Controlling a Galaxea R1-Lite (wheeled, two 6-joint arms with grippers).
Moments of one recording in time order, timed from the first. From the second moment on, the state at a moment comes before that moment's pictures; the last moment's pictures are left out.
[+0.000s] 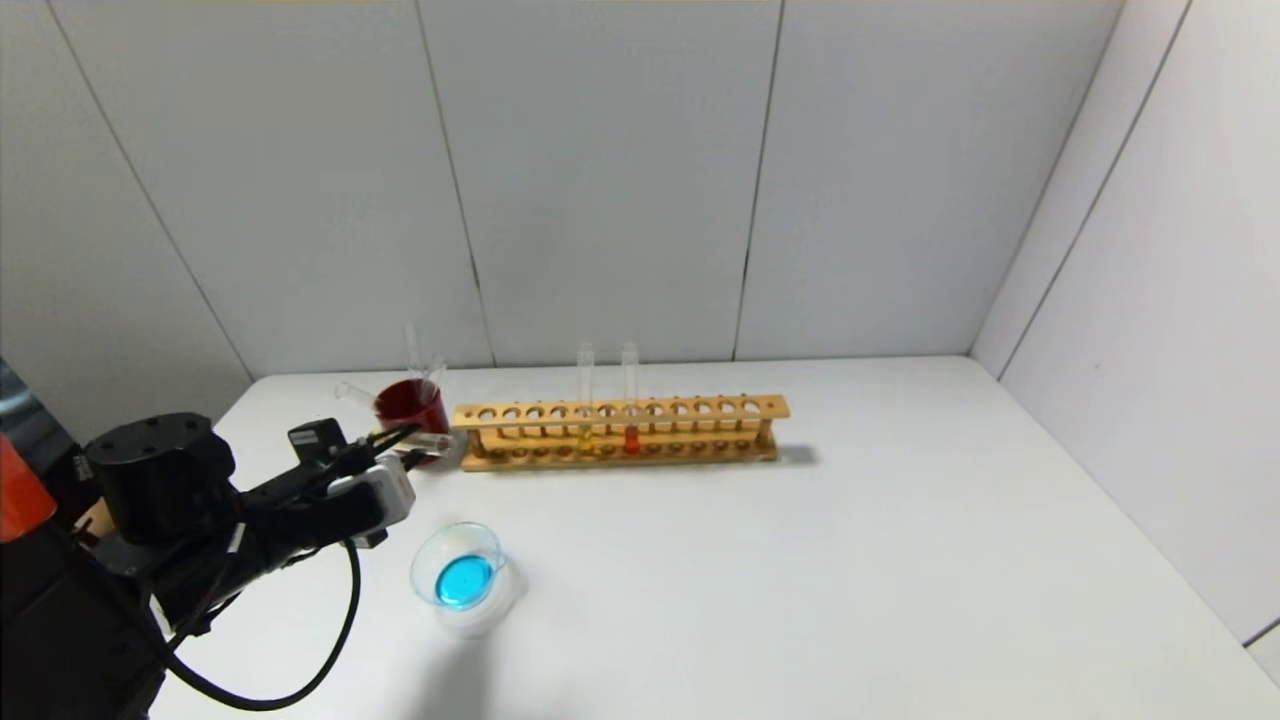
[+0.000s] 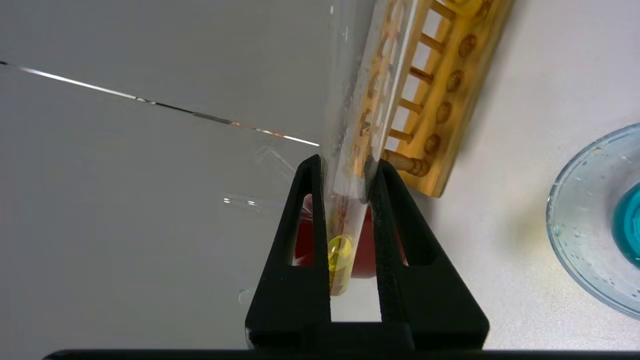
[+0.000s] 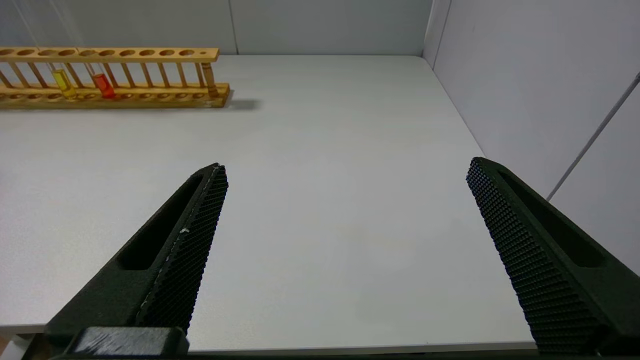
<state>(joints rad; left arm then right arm) -0.11 1.89 -0.27 -1.49 -0.40 1.17 0.00 0.00 0.00 0.00 0.00 0.00</state>
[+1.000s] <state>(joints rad) -0.18 1.85 -0.20 -1.48 -0.44 1.27 0.00 0.00 0.00 0.00 0.00 0.00</state>
